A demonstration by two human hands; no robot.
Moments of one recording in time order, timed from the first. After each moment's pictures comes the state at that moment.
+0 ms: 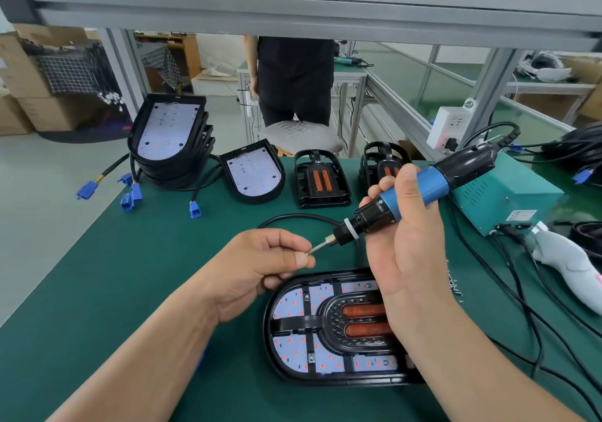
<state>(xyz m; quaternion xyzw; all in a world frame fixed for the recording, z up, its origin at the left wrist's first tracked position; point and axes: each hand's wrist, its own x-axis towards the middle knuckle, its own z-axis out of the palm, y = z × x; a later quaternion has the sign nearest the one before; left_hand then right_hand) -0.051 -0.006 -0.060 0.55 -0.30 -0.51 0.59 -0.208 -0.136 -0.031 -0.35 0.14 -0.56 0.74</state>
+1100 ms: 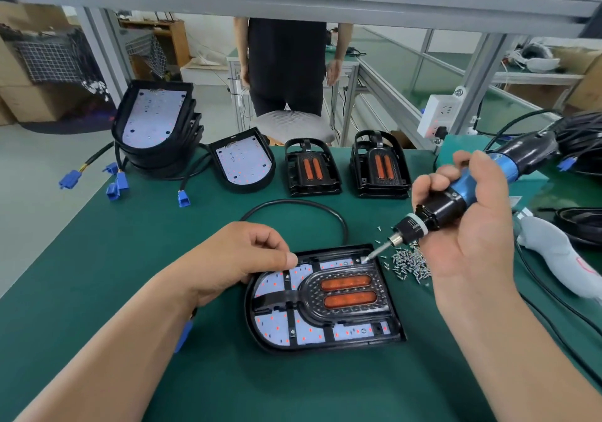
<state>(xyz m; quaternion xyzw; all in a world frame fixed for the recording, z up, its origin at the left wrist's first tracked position) -0.040 0.000 -0.061 0.67 -0.44 -0.41 0.43 -0.267 -0.161 -0.012 -0.27 0.15 -0.59 0.74</state>
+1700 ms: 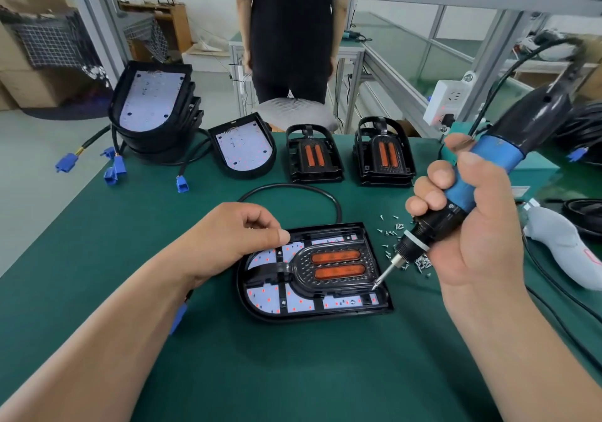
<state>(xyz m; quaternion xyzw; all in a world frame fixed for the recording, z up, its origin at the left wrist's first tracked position) -0.027 -0.003 -0.072 0.68 -0.45 -0.34 0.46 -0.278 -0.151 -0.019 -0.45 0.09 -0.51 0.73</state>
